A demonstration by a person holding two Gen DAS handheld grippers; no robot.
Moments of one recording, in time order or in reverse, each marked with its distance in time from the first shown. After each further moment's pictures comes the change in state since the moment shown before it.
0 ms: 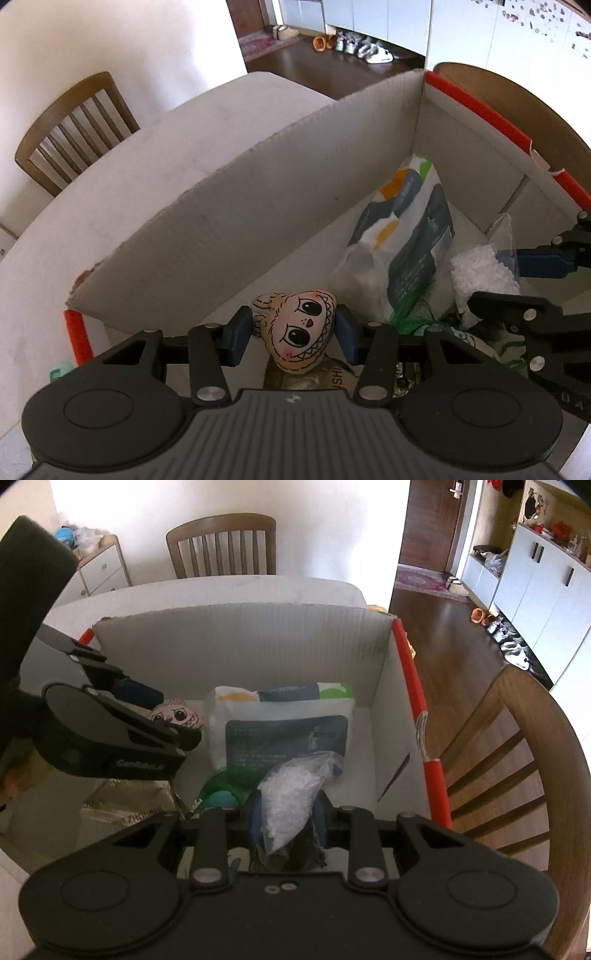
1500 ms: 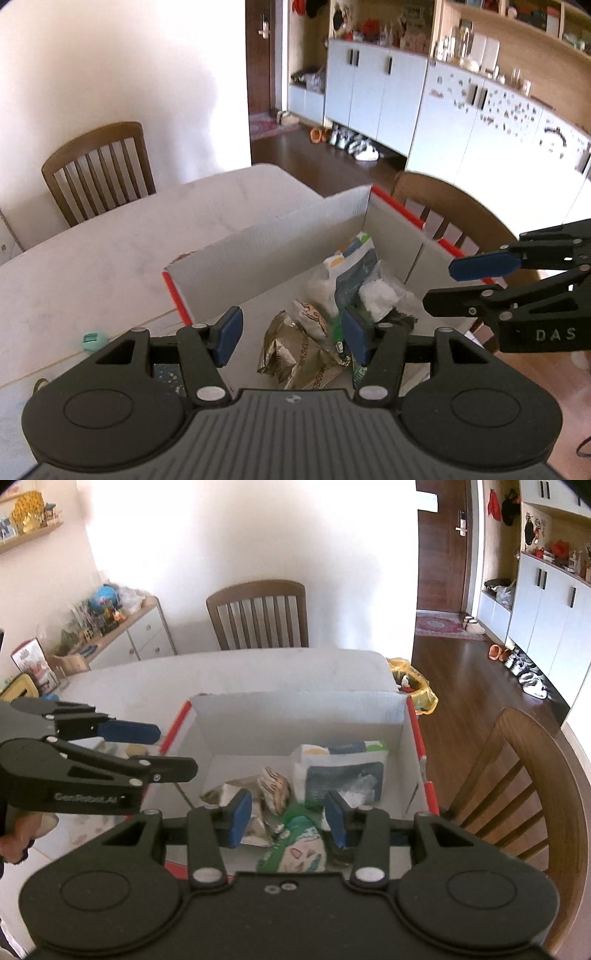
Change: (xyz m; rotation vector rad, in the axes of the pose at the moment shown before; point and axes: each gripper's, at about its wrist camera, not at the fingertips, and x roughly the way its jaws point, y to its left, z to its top) left arm -0.150 0.030 -0.069 -0.150 -0.319 -0.098; right arm -0.111 0.019 -0.003 0.040 -0.192 0.123
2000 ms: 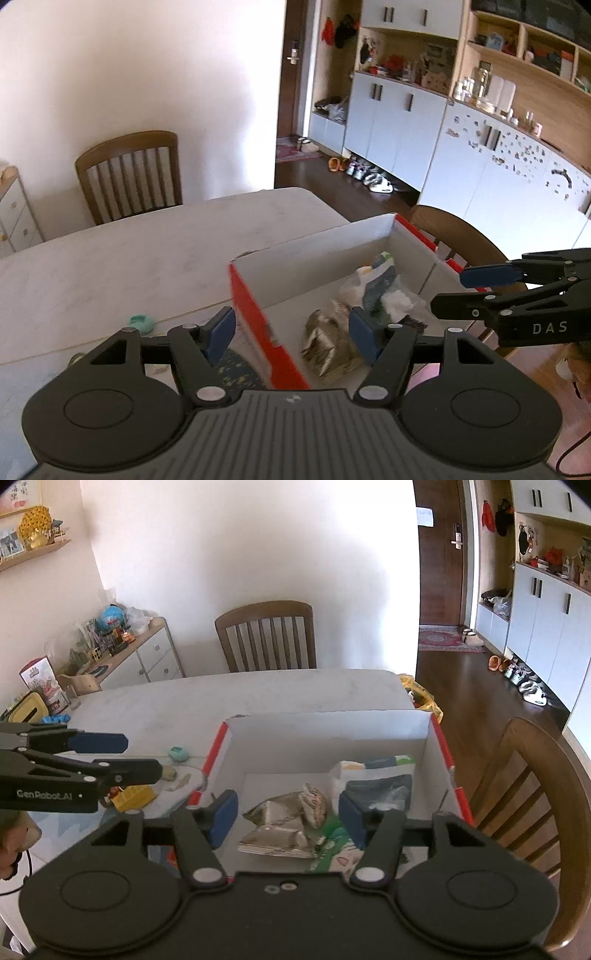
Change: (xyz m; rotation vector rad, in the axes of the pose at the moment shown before) left arm -0.057 0.051 -0.025 -0.098 -0.084 0.021; right arm -0.011 0.046 -0.001 0.025 -0.065 -0.006
